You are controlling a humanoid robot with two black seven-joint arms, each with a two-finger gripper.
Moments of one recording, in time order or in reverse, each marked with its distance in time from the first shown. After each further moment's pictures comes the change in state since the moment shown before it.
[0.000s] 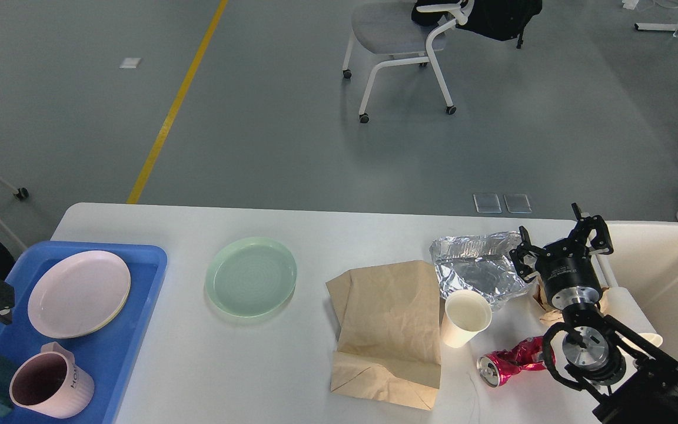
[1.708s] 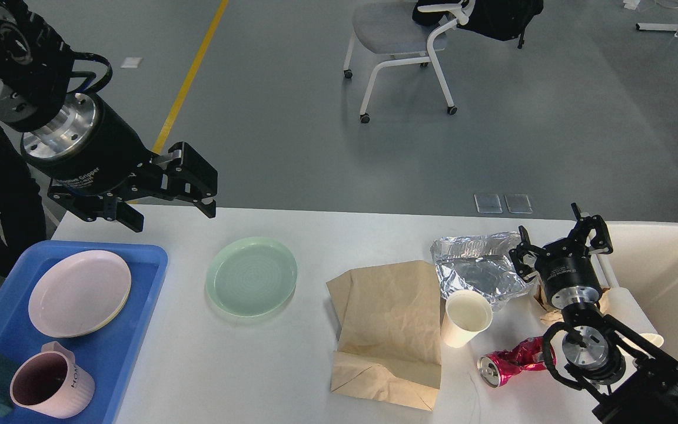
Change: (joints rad) left arm -0.488 -0.616 -0.051 -0.193 -0.514 -0.179 -0.164; right arm 0.000 0.000 0.000 0.000 0.000 0.000 0.000
